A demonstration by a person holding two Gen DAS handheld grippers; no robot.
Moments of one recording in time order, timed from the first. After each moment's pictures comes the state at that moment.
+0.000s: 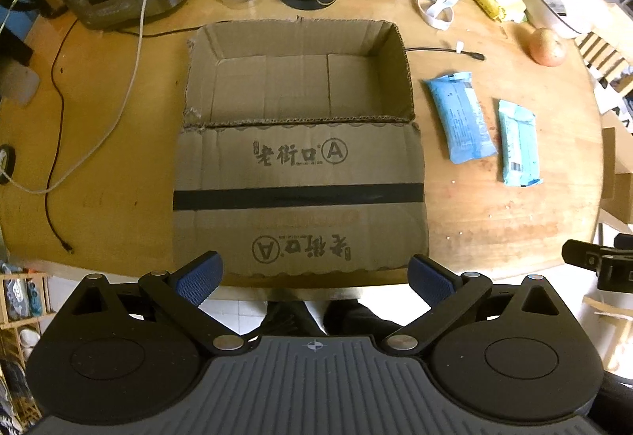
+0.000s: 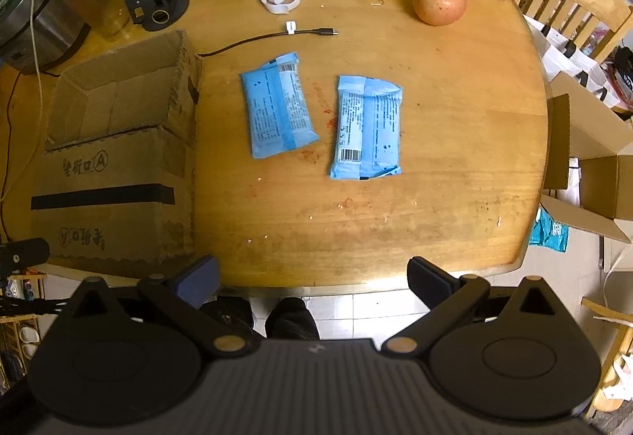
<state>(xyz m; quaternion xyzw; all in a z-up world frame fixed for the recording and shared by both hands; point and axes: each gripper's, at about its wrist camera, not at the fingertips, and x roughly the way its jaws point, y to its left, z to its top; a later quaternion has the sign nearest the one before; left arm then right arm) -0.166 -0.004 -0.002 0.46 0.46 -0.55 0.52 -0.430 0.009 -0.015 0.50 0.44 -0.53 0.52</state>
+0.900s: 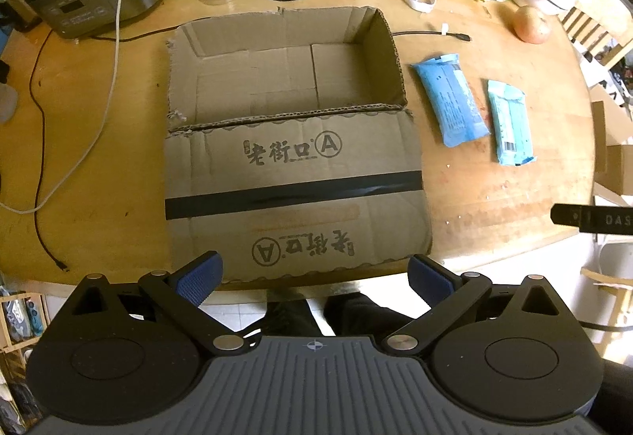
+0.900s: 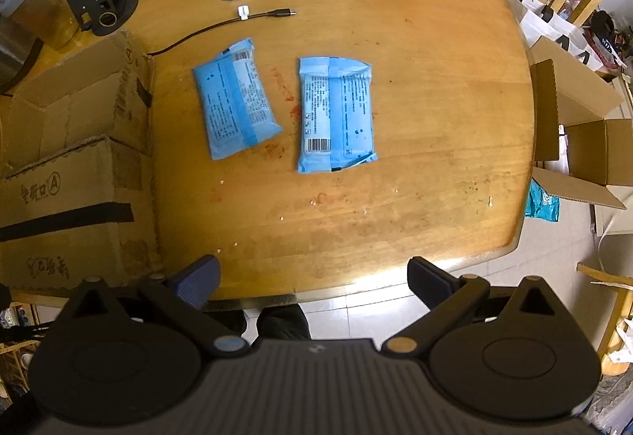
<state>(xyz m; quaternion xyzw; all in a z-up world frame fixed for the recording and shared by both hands) -0.162 -0.011 -0.011 0.48 0.46 -0.57 0.48 -0.445 -0.004 -0.048 0.53 0.44 -0.55 0.47</state>
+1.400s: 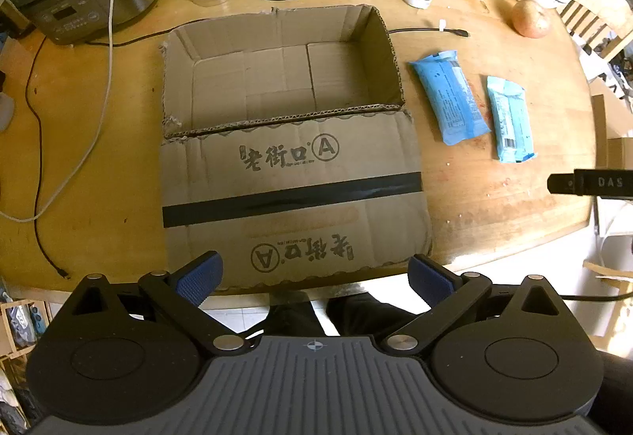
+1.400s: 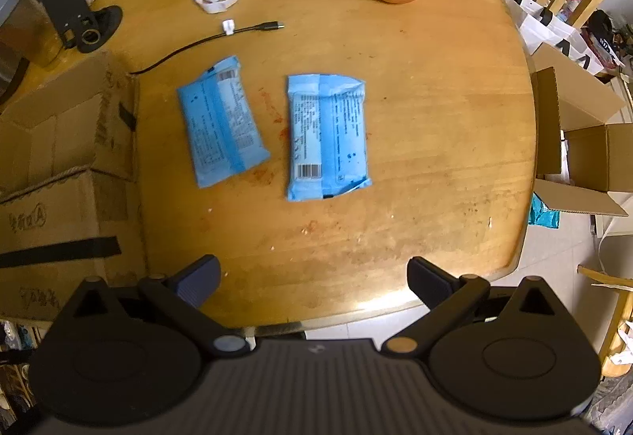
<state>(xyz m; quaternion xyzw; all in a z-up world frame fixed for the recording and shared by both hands) -0.165 -0.016 -0.013 0.49 0.46 -0.57 0.47 -0.458 -0.029 -0.061 0.53 0.43 -0.56 0.47</state>
